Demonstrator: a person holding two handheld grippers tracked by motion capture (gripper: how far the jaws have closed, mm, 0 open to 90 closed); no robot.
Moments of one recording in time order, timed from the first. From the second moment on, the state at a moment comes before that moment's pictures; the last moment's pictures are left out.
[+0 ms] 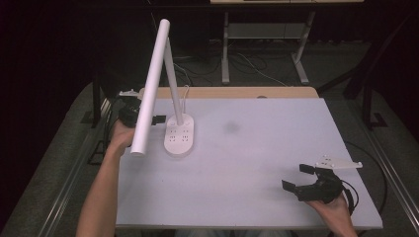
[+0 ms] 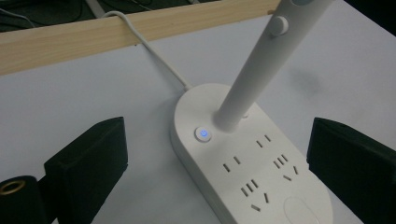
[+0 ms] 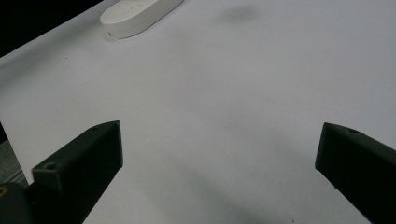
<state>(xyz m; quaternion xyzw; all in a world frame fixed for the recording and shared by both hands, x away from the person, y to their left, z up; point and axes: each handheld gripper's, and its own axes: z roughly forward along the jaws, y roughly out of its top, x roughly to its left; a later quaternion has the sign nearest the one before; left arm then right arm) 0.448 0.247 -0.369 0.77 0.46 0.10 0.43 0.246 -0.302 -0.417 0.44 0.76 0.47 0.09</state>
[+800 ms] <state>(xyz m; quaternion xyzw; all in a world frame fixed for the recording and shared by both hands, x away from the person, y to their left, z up) 0.460 0.253 -0.377 0.73 0.49 0.07 0.46 0.246 -0.302 -0.418 0.44 0.76 0.47 0.09</state>
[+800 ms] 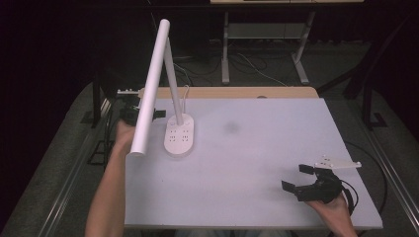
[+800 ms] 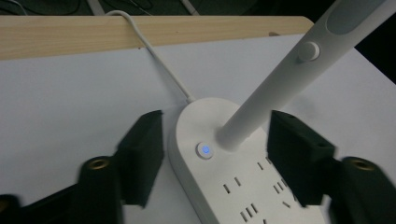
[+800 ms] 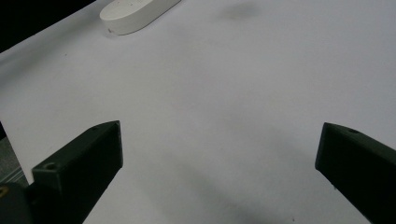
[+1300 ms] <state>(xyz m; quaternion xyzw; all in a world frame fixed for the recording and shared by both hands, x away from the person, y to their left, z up) 0.462 0.242 -0.383 0.74 0.49 0.08 0.45 0.248 -0.301 -0.418 0.43 0.77 0.46 0.09</state>
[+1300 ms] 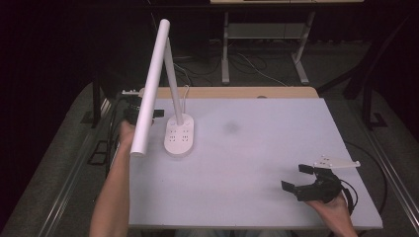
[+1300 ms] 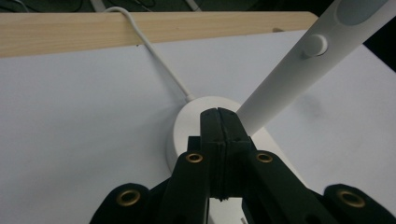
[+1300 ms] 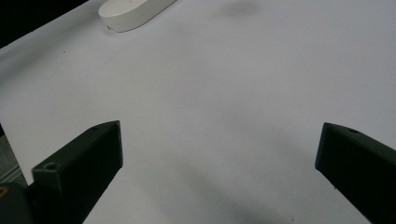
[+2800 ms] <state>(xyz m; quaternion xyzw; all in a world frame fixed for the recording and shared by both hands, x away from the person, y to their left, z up) 0.477 0.222 -0.425 0.75 0.51 0.05 0.42 0.246 -0.311 -0.416 0.44 0.76 0.46 0.10</state>
